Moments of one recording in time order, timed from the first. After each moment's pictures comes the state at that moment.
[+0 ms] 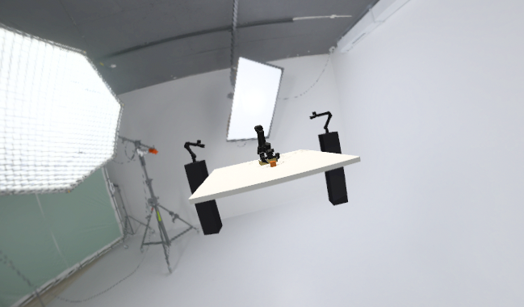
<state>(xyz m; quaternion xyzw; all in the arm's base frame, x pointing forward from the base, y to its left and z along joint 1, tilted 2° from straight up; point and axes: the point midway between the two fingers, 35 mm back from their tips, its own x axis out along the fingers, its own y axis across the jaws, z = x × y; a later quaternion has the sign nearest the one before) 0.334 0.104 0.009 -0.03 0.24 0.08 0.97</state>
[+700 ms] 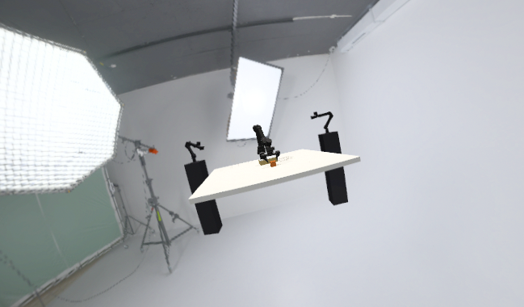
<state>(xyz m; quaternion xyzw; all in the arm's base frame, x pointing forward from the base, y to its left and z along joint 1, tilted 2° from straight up) 0.340 0.107 0.024 -0.05 0.38 0.07 0.92</state>
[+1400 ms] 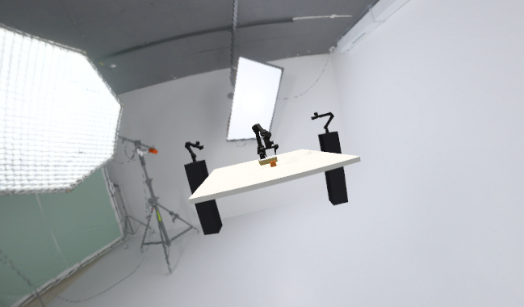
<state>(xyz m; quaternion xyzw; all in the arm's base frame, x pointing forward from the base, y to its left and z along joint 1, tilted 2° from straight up) 0.326 0.104 0.083 -0.06 0.53 0.06 0.85</state>
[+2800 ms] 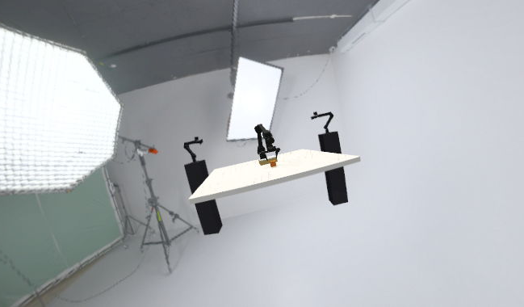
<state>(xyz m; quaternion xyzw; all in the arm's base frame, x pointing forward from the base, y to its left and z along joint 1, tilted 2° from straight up) 0.352 0.108 0.051 -0.07 0.69 0.05 0.72</state>
